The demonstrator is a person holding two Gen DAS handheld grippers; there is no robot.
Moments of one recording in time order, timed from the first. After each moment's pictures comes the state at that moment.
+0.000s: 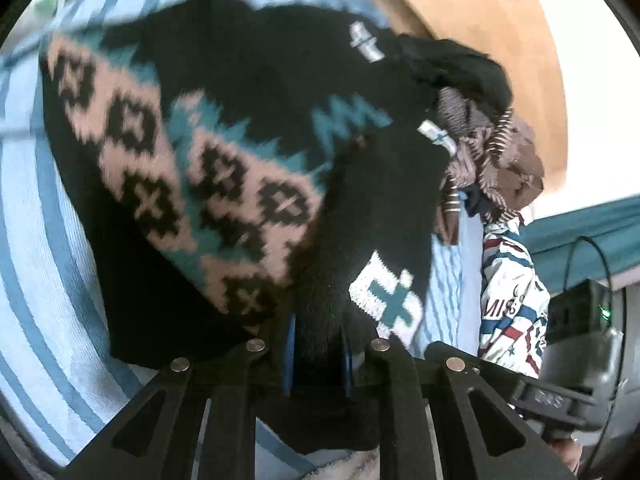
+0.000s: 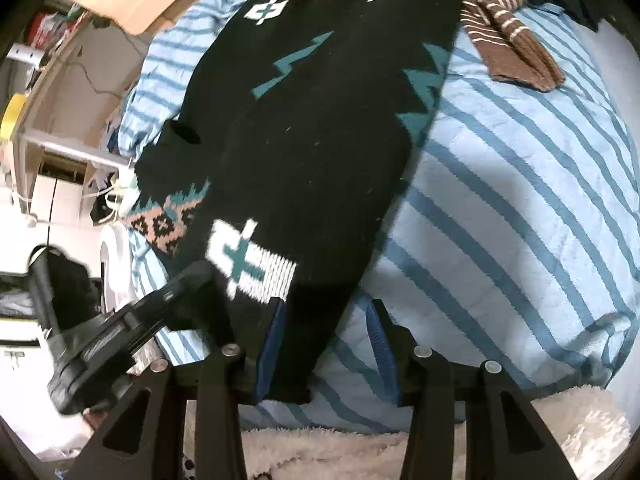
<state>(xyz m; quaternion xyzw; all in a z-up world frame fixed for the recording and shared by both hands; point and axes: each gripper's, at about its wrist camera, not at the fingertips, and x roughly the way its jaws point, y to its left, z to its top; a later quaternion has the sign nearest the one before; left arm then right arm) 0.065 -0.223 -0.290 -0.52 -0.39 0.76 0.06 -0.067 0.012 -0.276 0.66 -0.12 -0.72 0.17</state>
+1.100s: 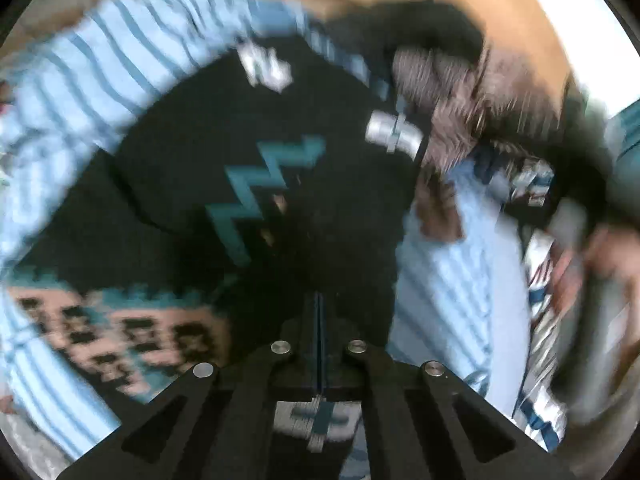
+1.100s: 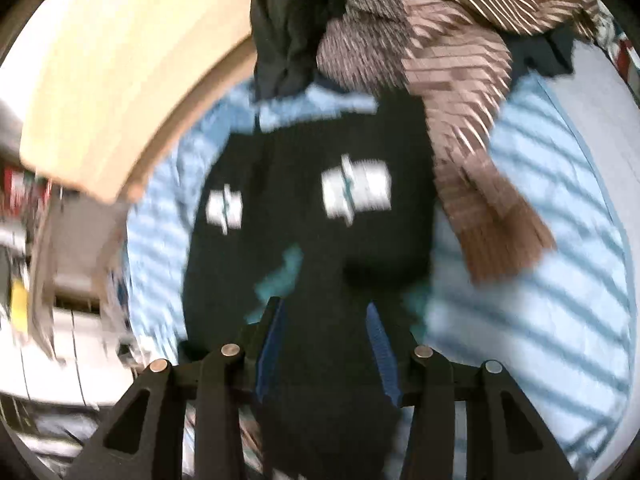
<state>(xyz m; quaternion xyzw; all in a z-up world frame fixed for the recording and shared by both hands) -0.054 -0.149 -0.223 -0.58 -0.20 0.78 0.06 -0.260 0.079 -0.236 0.56 -0.27 -0.78 0.07</state>
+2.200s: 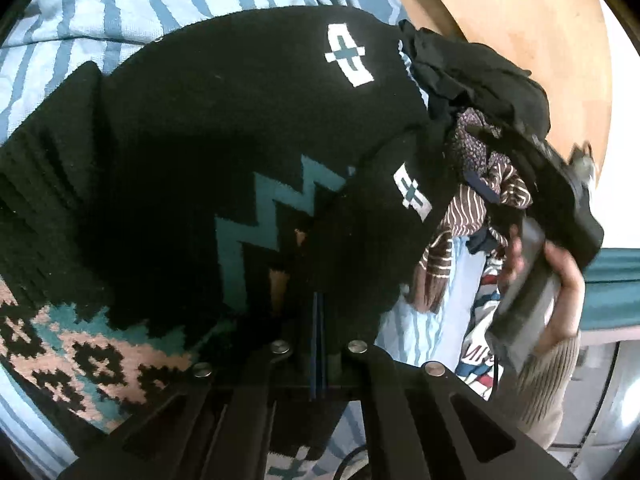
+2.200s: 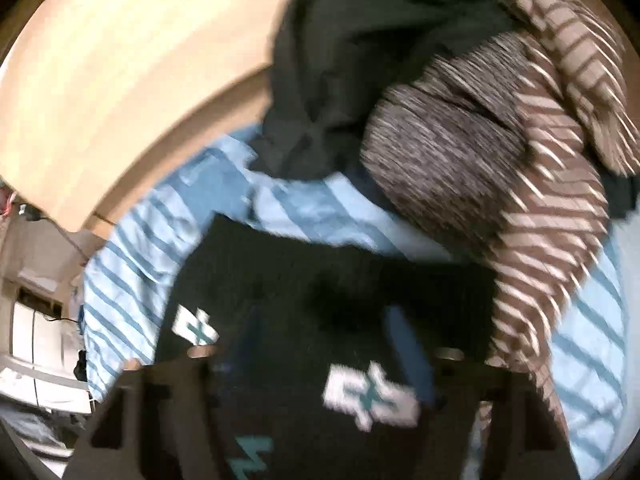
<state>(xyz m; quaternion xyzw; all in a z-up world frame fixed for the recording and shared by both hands) -0.090 -0.226 -0.241 -0.57 -0.41 0.71 0.04 -0.367 0.059 -0.255 0.53 -0.20 -0.83 0.06</state>
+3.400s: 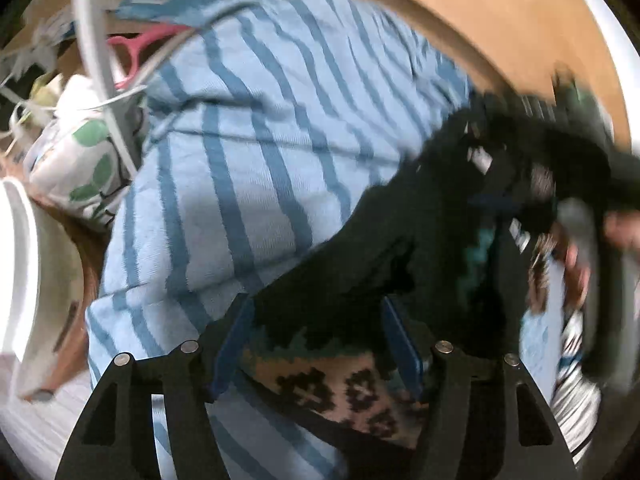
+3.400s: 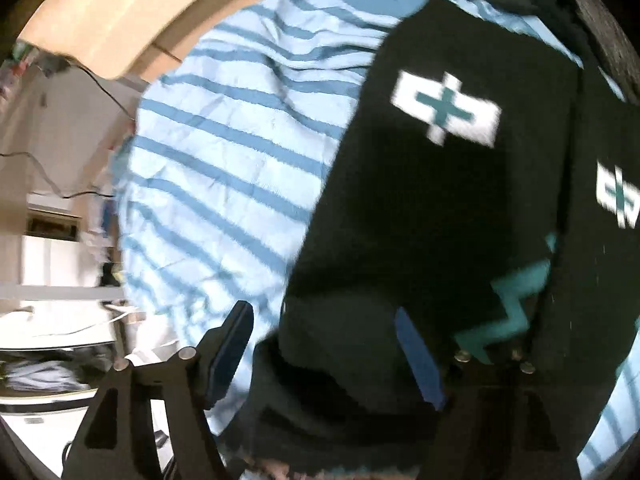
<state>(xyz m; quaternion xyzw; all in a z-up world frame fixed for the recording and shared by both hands) -0.009 -0.379 -0.250 -0.55 -0.24 0.80 -0.04 -0.311 -0.192 -0.292 0.66 -0.14 -0.73 0.12</state>
